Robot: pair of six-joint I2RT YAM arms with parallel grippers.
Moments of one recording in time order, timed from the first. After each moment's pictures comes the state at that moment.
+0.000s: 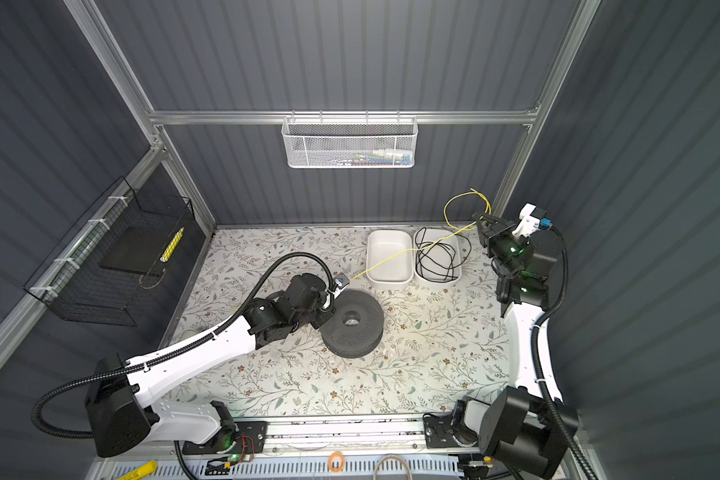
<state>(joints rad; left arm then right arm) -0.89 1.37 1.08 -0.46 -0.32 0.29 -0.36 1.21 1.03 0.27 -0.71 1.20</state>
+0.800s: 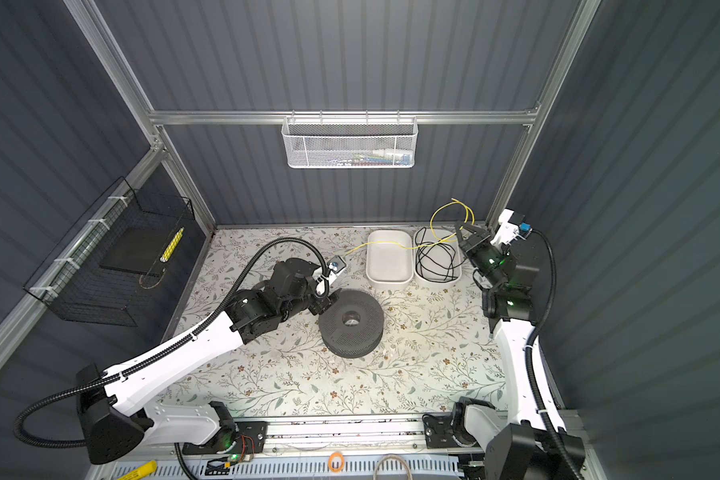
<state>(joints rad) -0.89 1.31 1.25 -0.46 -0.24 0.33 -0.16 1.07 0.95 0.16 -0.58 0.98</state>
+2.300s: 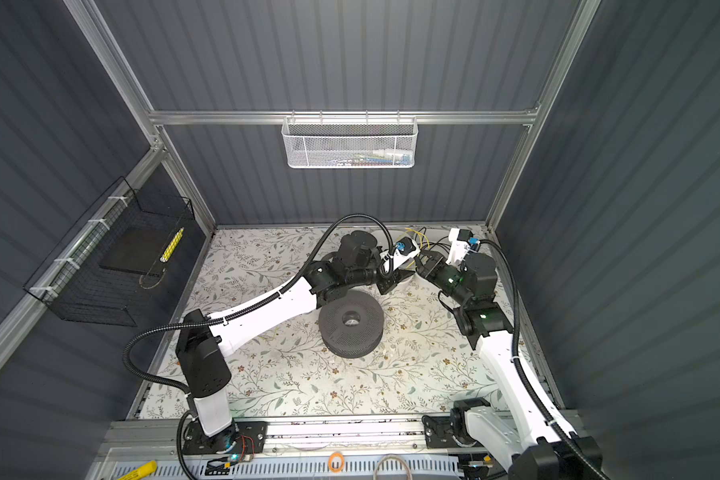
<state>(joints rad) -0.96 1.86 1.72 -0.26 0.19 0.31 0.13 1.00 0.82 0.06 -0.46 0.87</state>
